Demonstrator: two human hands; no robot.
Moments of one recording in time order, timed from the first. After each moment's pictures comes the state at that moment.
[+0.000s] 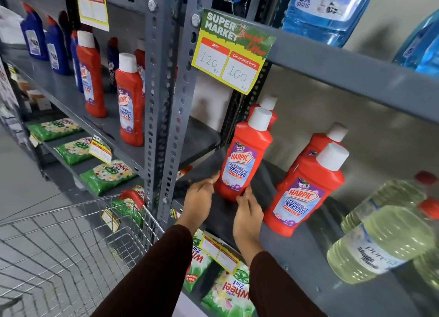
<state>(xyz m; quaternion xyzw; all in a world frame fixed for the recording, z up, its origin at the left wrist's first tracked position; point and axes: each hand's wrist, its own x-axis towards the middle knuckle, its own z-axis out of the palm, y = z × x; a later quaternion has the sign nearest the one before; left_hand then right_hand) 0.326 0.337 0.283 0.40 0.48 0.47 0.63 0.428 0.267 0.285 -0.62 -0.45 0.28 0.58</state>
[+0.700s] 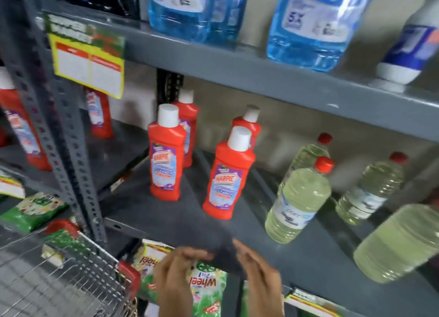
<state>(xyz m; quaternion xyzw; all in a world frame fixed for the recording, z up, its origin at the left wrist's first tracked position) 0.382 0.154 0.276 0.42 0.37 0.63 0.54 0.507 0.095 0.296 -0.62 -0.39 0.25 0.63</state>
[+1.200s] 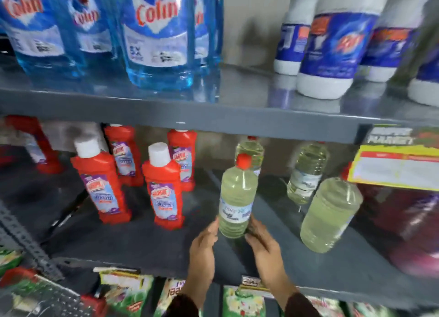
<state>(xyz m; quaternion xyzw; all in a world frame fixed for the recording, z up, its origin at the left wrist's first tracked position) 0.546 0.164 0.269 0.45 0.34 0.45 0.69 0.659 0.075 0.295 -0.65 -0.31 0.28 0.64</state>
